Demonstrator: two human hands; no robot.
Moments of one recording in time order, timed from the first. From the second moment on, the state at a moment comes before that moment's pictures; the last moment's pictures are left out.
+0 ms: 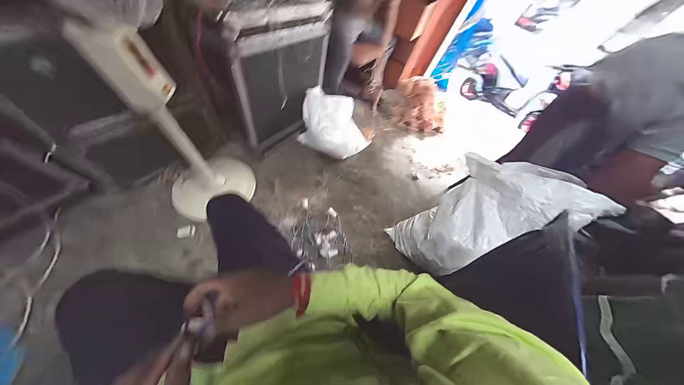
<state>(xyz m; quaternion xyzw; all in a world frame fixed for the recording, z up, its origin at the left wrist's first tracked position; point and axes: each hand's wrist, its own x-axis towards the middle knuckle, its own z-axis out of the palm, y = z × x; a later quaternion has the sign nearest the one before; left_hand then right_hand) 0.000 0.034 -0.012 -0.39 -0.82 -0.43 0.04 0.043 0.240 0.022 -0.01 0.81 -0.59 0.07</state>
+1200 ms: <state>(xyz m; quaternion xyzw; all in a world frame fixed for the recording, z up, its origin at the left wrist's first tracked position) -0.002 0.028 -0.031 -0.43 -0.76 -0.48 -0.08 0.053 0.232 -0.033 0.00 0.76 -0.64 -0.08</state>
